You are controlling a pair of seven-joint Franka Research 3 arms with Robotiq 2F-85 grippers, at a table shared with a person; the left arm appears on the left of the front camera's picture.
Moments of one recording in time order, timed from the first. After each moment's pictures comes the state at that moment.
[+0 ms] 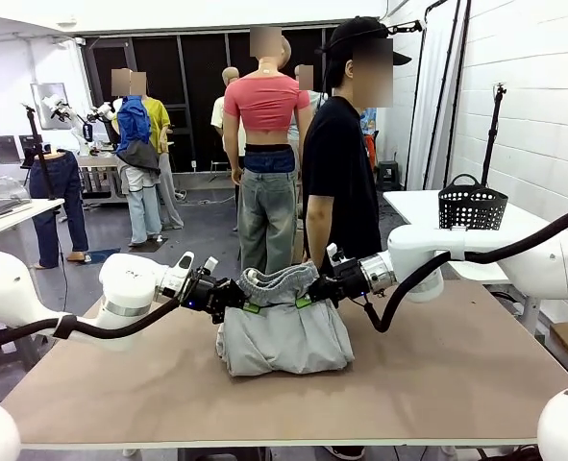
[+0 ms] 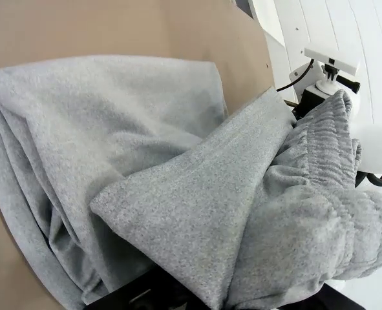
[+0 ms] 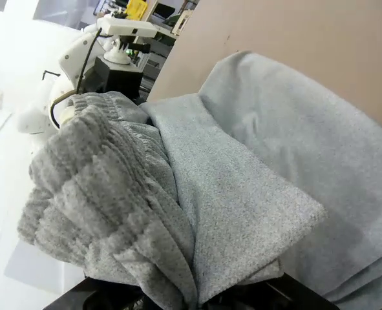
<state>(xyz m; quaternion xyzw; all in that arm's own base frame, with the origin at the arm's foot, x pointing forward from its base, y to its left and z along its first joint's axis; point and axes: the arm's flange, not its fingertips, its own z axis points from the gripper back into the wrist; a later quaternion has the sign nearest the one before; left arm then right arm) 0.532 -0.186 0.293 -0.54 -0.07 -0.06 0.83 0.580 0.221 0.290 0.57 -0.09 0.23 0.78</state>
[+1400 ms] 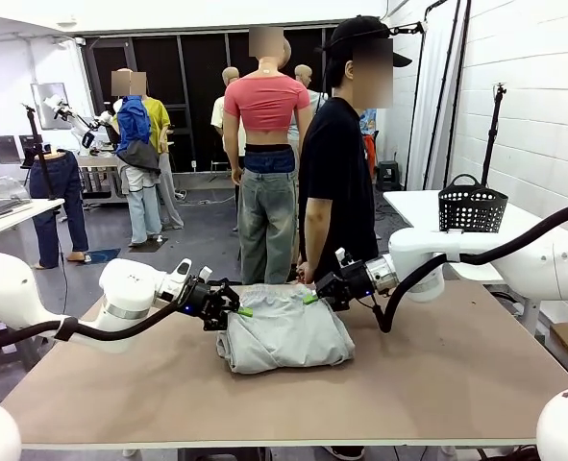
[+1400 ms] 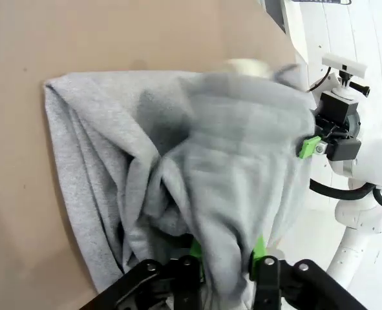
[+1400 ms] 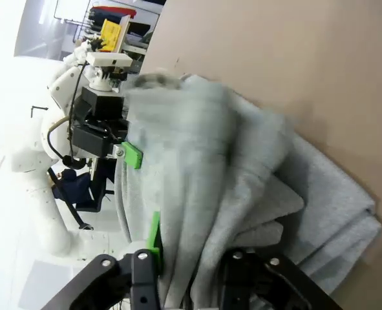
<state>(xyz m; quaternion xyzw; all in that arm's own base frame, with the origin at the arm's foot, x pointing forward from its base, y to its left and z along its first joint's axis) 0.556 -0.164 0.264 -0.53 -0.05 0.00 0.85 0.618 0.197 0.268 0.56 -0.07 0.16 0.81</state>
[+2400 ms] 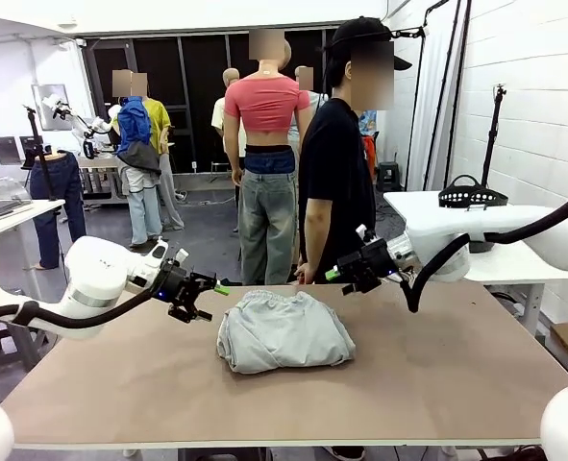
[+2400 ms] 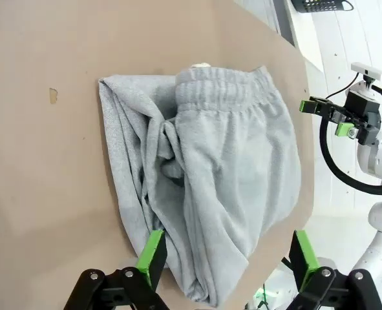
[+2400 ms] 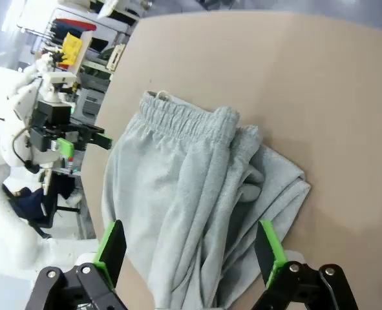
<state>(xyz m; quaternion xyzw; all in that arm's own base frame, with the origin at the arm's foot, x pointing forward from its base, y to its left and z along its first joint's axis) 0.521 -0.119 0.329 -0.47 -0.11 -0.02 0.87 0.601 0.148 0.338 0.47 -0.16 0.17 0.85</state>
